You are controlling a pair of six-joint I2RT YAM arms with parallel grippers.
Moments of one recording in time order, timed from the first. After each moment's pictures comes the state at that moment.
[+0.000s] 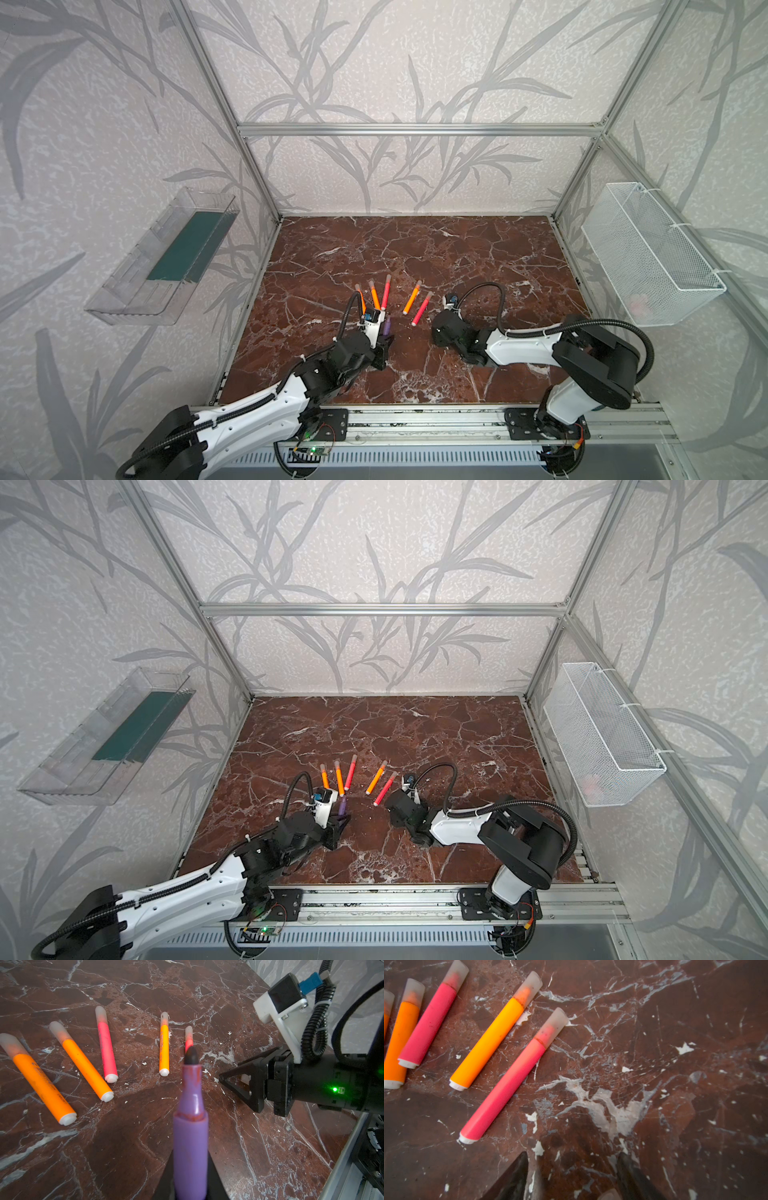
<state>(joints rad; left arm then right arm) -0.89 0.80 0.22 0.05 -0.16 -0.46 0.94 1.62 0.63 0.07 0.42 0.74</state>
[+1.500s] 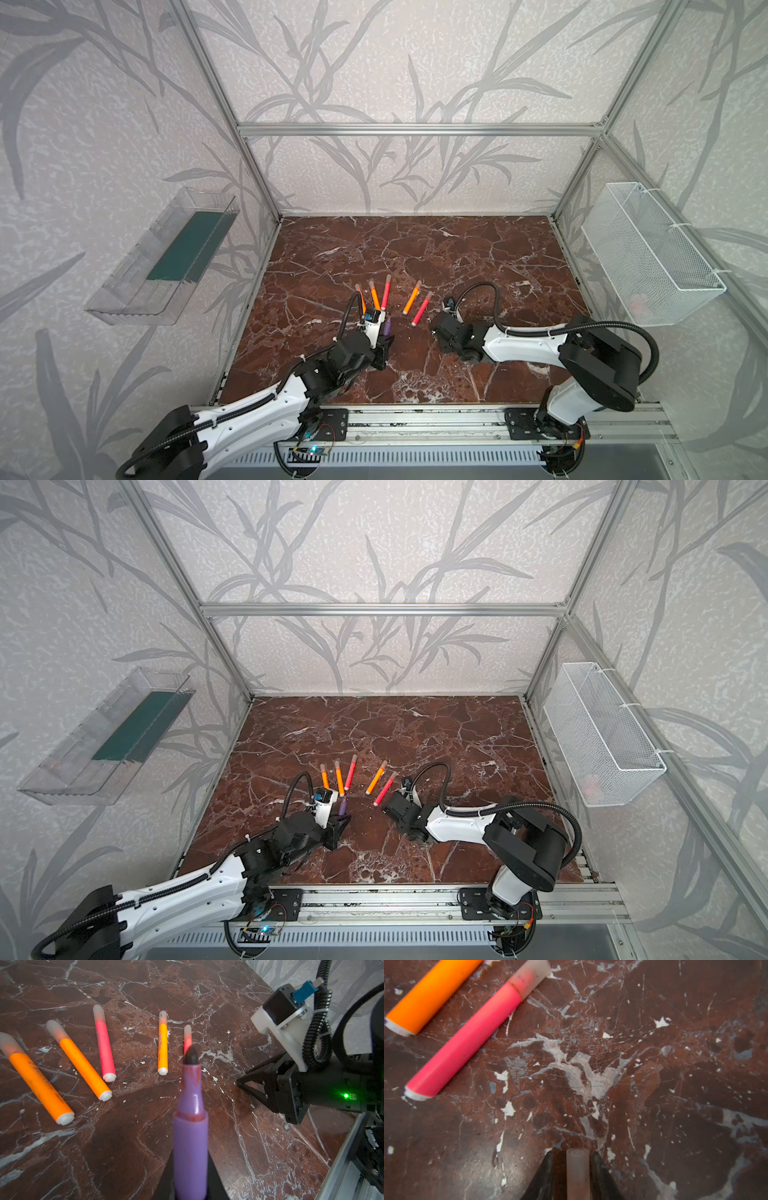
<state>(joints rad) -0.89 0.80 0.22 0.05 -0.15 -0.46 0.96 1.60 0.71 -0.24 0.44 0.69</state>
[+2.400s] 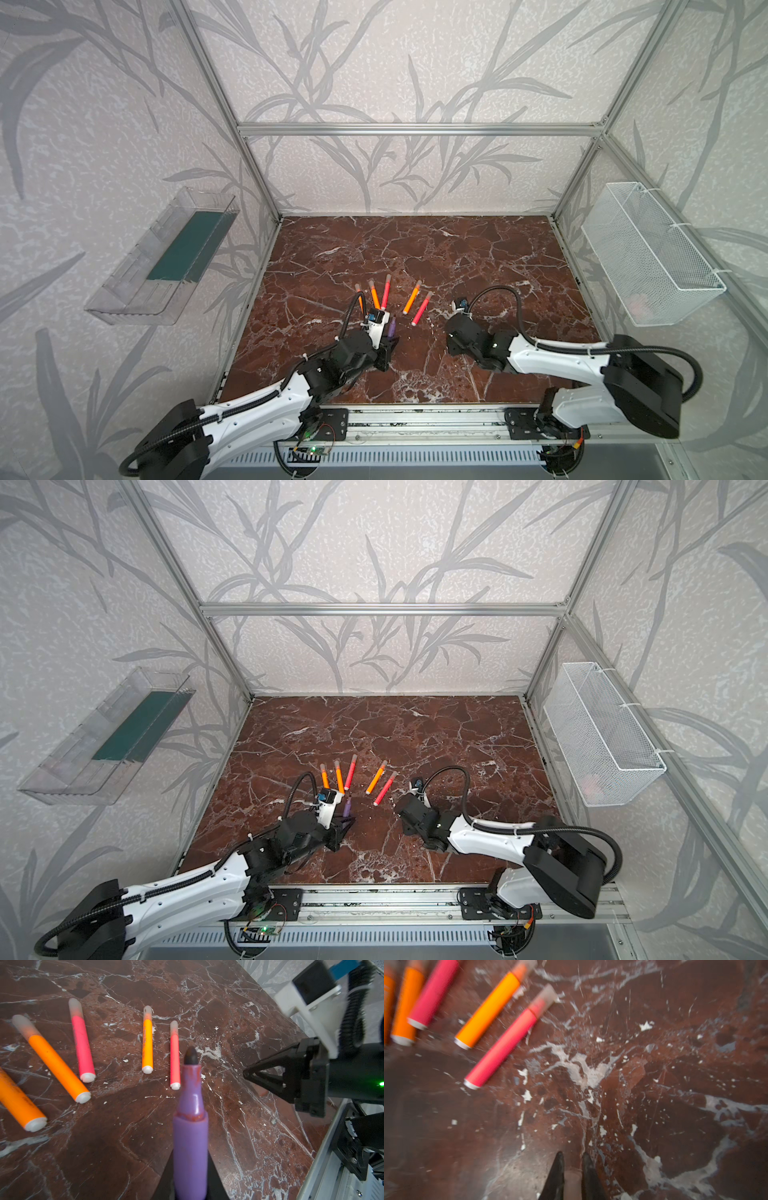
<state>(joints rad) -0.91 0.86 0.22 0.13 -0.08 -0.48 0.96 1.29 0.56 -0.16 0.37 0.71</state>
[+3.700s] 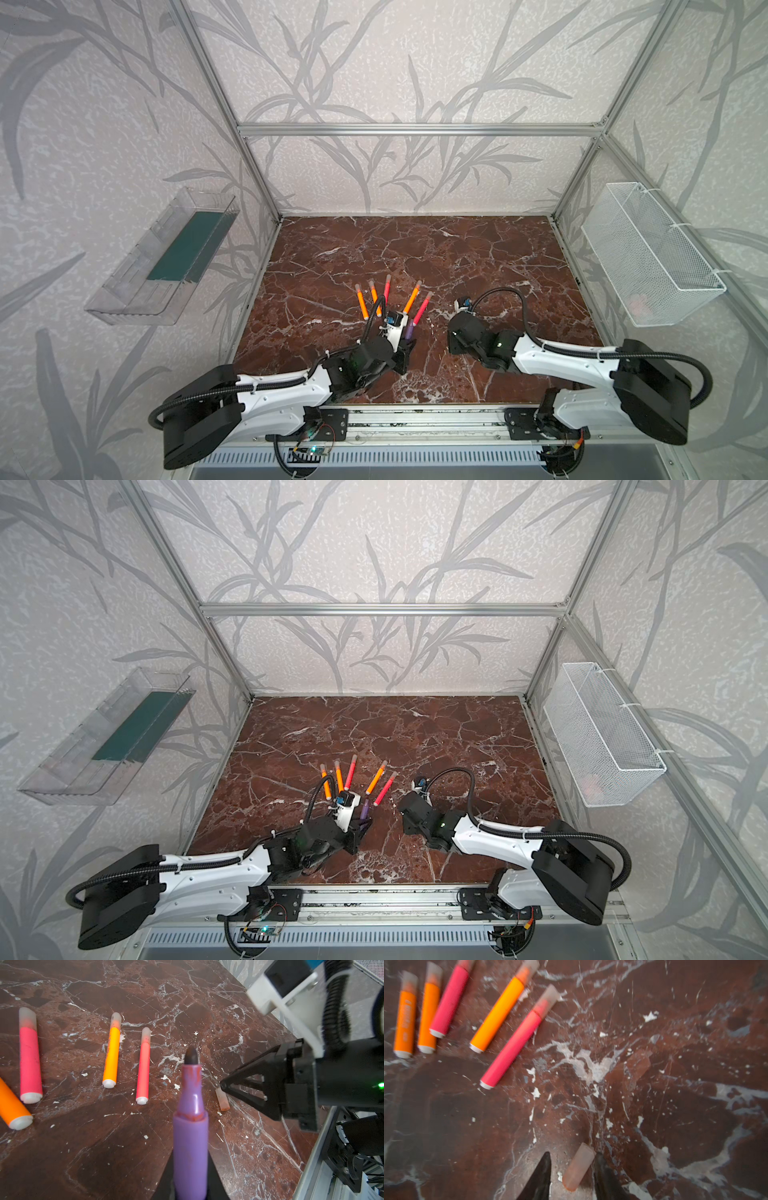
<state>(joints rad) -1.07 1.08 0.28 0.31 -0.23 -0.52 0.94 1.35 0.57 -0.21 0.31 0.77</state>
